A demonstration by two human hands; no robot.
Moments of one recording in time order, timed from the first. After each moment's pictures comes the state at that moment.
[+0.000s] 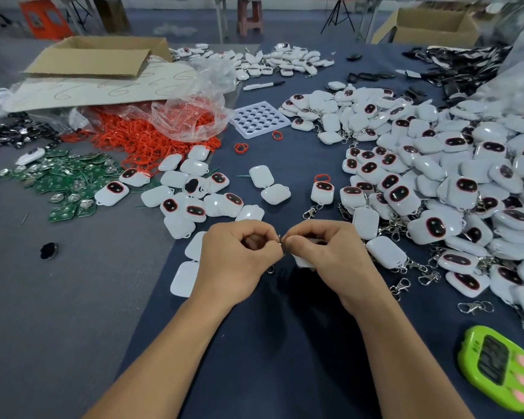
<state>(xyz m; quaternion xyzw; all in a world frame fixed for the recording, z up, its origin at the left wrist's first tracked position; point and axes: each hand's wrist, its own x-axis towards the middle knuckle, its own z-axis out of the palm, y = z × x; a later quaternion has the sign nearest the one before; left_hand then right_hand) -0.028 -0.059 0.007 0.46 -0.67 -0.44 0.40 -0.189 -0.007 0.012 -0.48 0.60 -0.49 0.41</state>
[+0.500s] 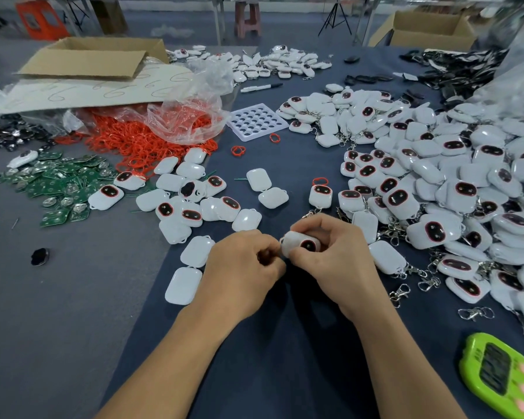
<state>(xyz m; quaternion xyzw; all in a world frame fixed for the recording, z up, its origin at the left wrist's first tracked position) -0.033 -0.056 0.003 0.50 -0.78 -0.26 0.27 -0.192 -0.007 0.005 -0.46 0.64 -0.51 0.35</state>
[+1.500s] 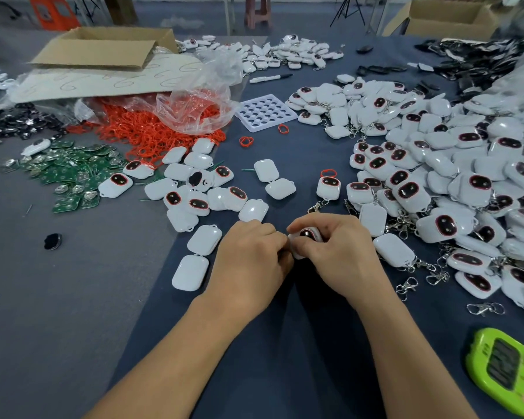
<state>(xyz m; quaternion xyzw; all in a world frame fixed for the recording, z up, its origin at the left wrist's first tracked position) -0.038 -0.052 -0.004 0.40 -0.85 -0.02 0.33 -0.190 -0.011 0.010 -0.49 0.68 -0.43 0.33</state>
